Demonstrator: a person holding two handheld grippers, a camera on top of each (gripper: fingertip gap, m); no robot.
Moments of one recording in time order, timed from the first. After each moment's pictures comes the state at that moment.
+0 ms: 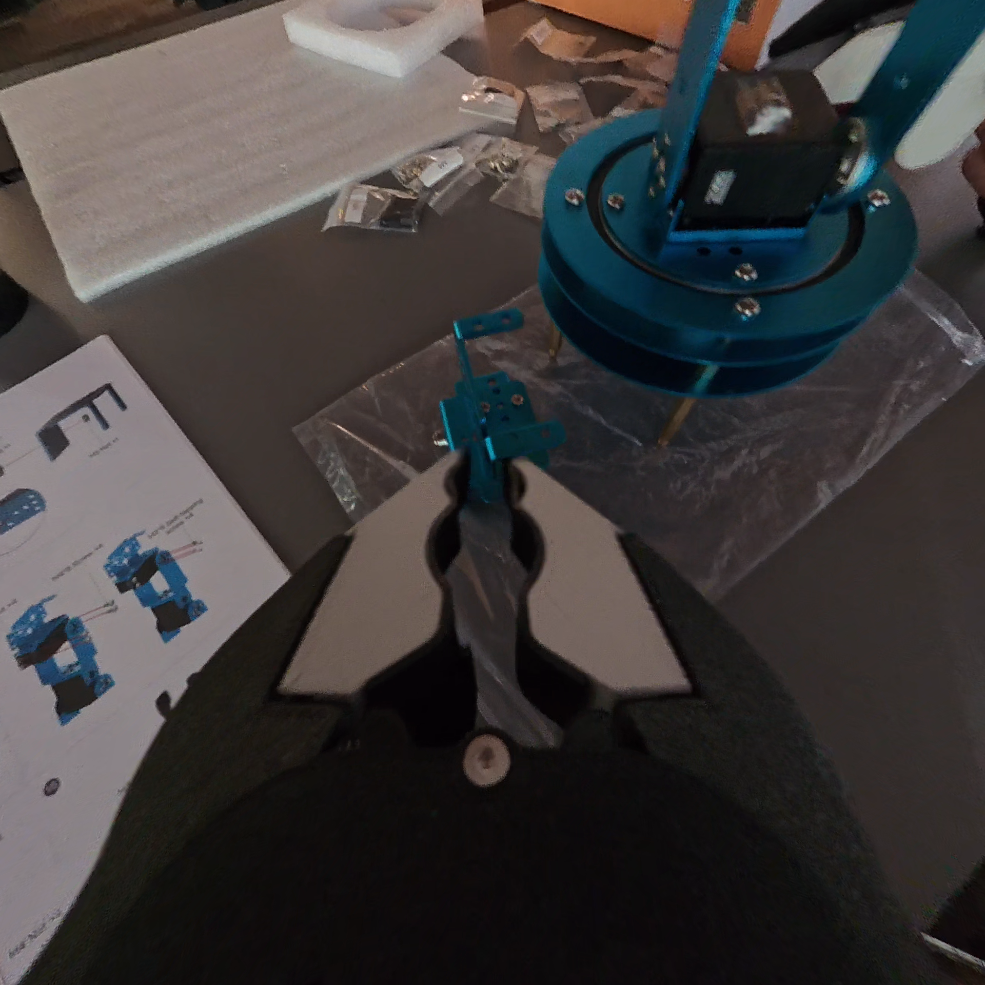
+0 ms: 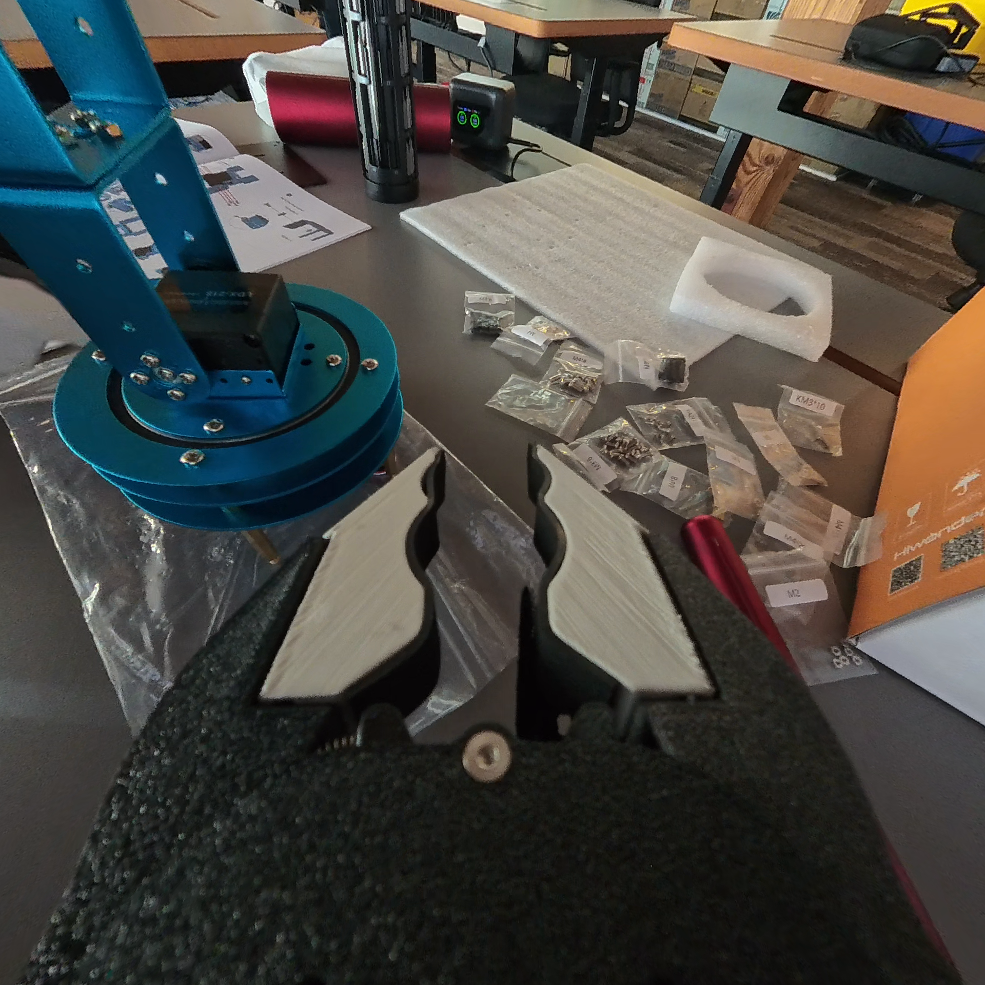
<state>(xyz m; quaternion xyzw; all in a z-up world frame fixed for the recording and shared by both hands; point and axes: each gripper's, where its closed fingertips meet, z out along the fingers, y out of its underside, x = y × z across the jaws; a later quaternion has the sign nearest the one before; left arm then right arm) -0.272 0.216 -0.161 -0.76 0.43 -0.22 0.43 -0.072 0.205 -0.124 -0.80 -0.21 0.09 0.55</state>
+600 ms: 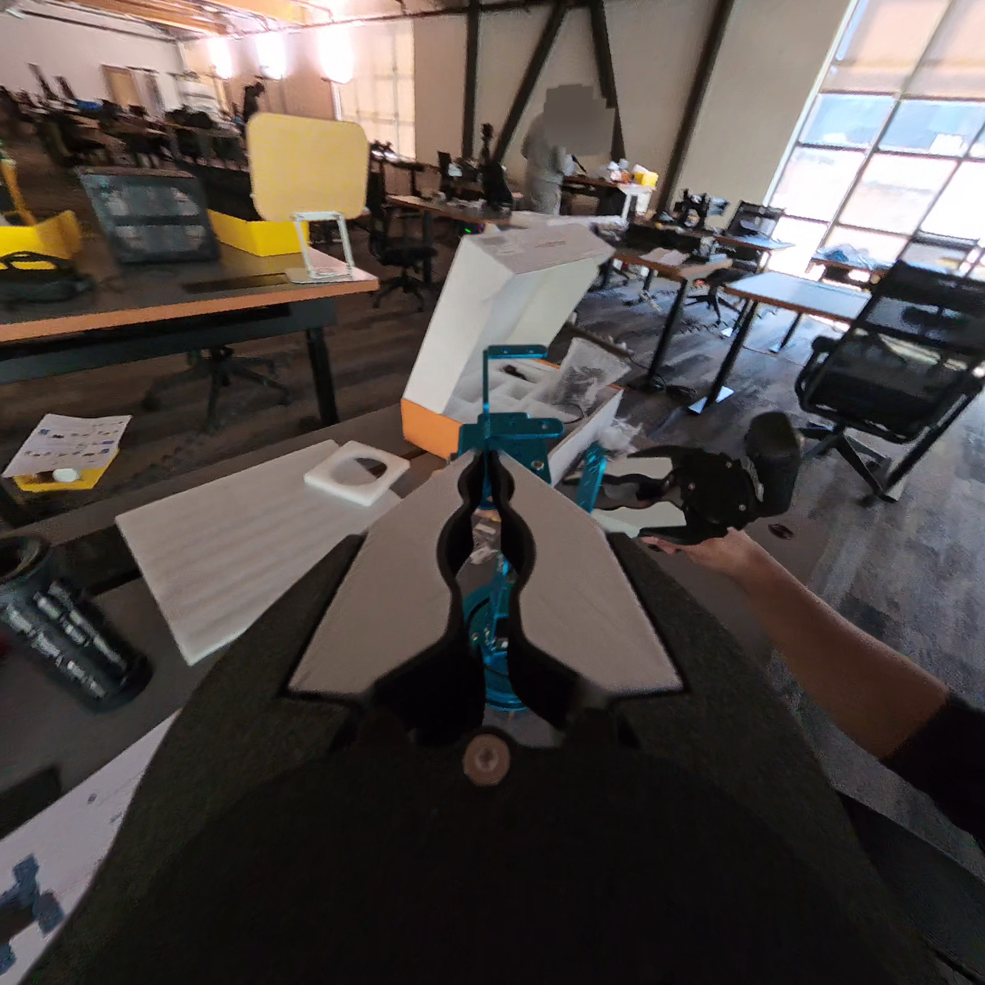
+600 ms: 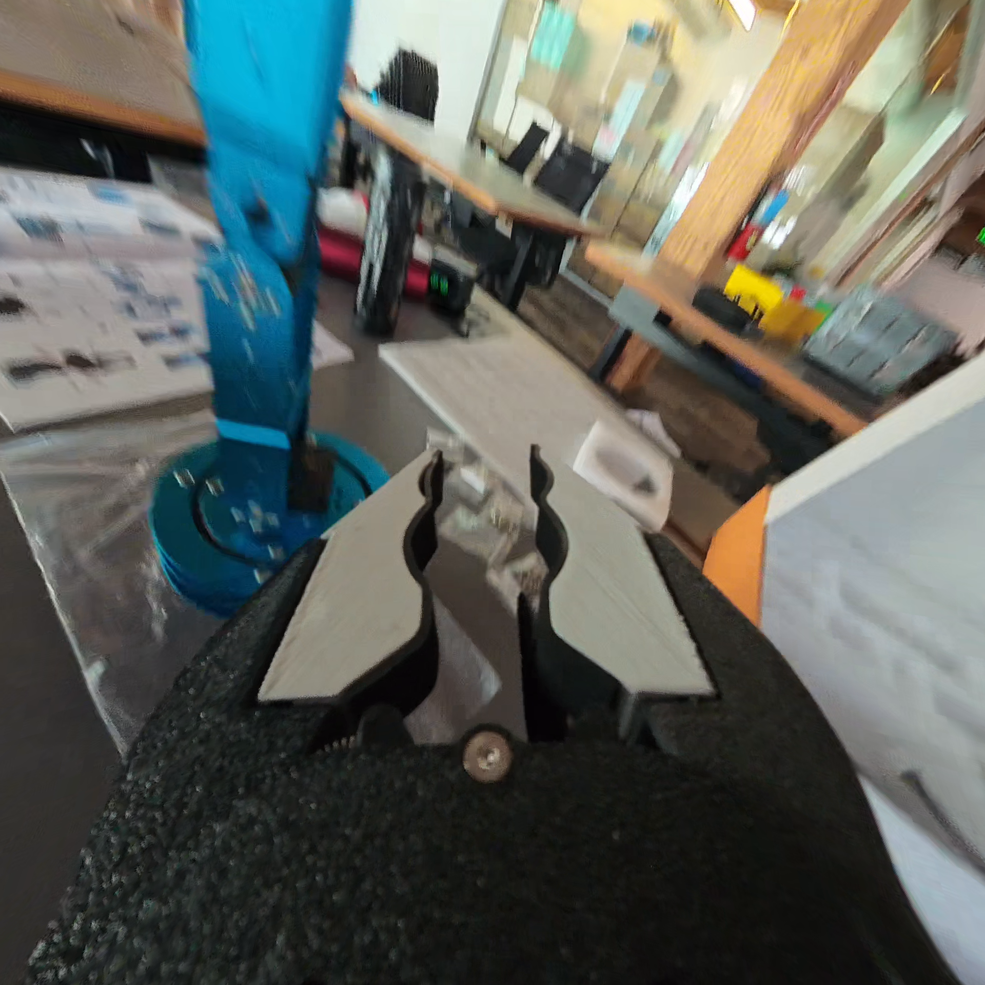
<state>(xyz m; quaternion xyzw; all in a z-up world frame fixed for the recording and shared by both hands) -0.271 0.197 0.154 -0.64 0.39 -0.40 0.53 -0.088 0.189 -0.016 -0.72 -0.27 -0.01 0.64</state>
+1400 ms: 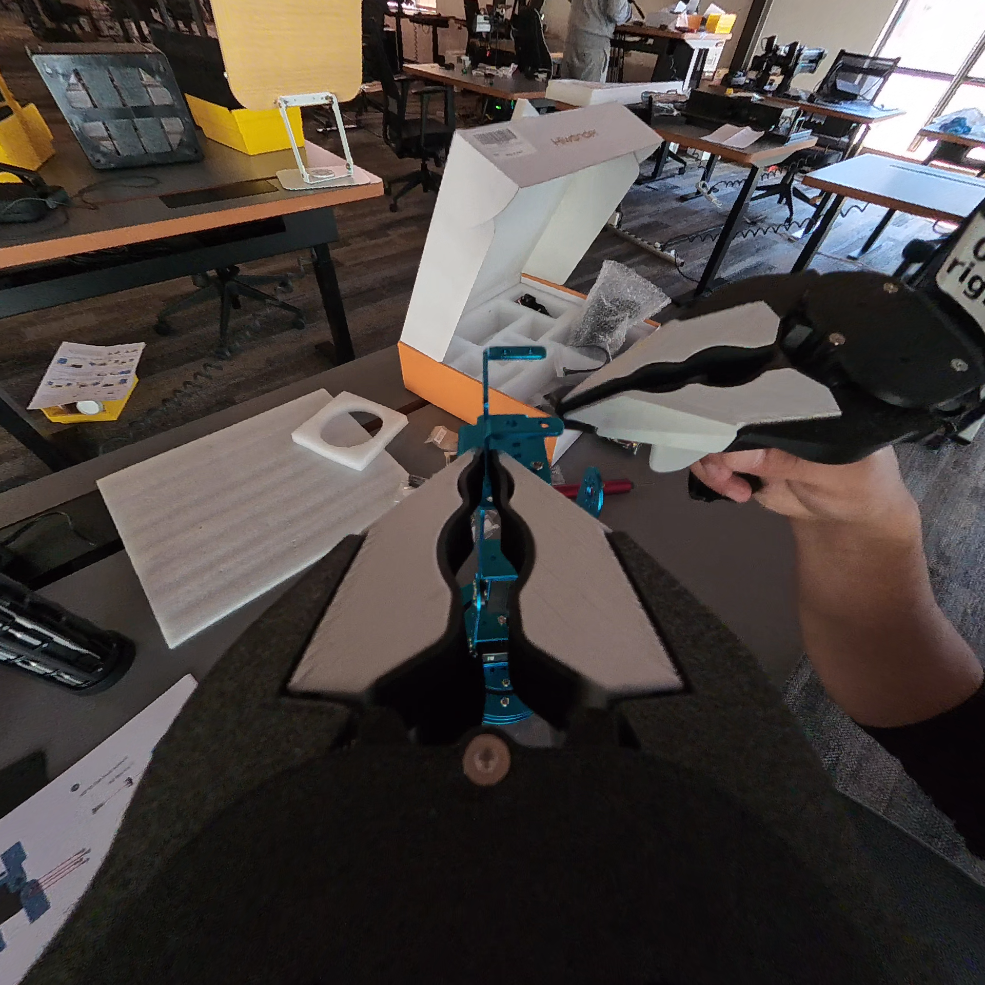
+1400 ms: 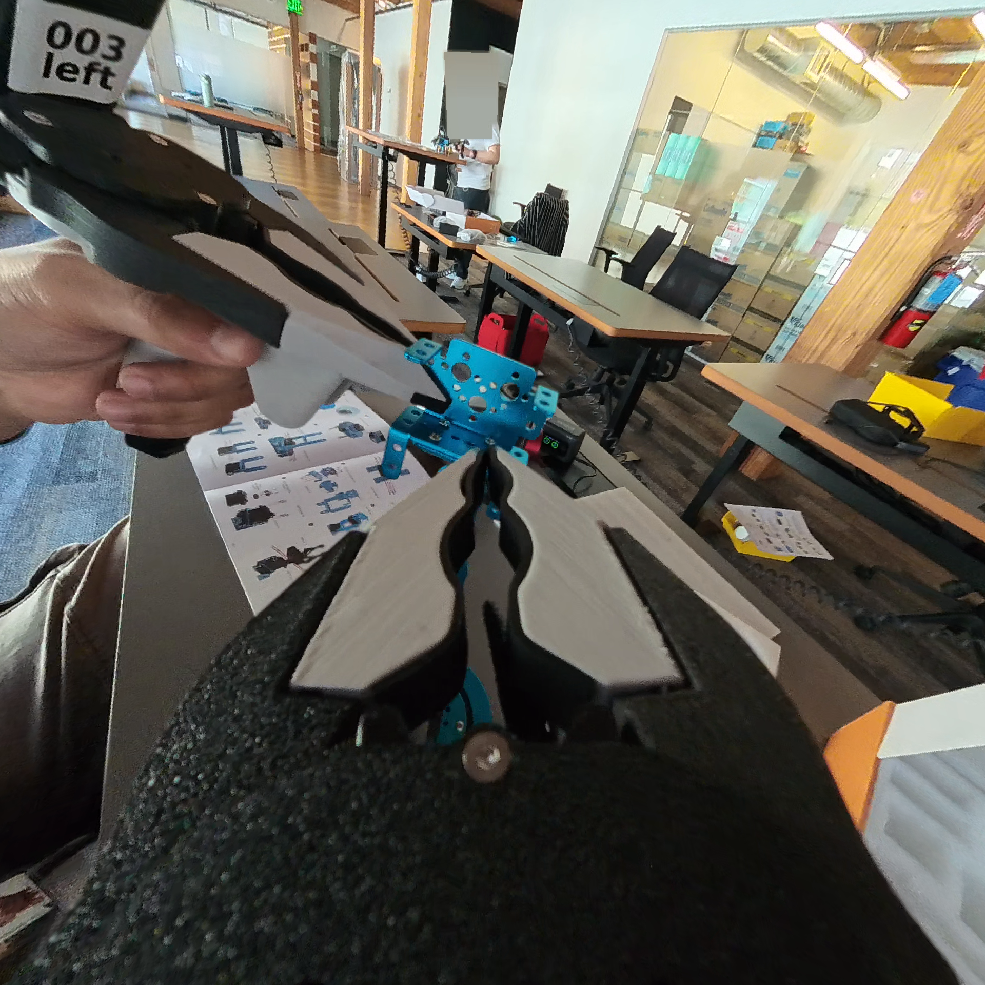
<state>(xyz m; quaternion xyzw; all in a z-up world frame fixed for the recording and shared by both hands) -0.193 0.201 0.132 -0.69 0.42 -0.34 0.48 -0.170 0.194 0.133 -0.68 -0.31 0.14 0.65</state>
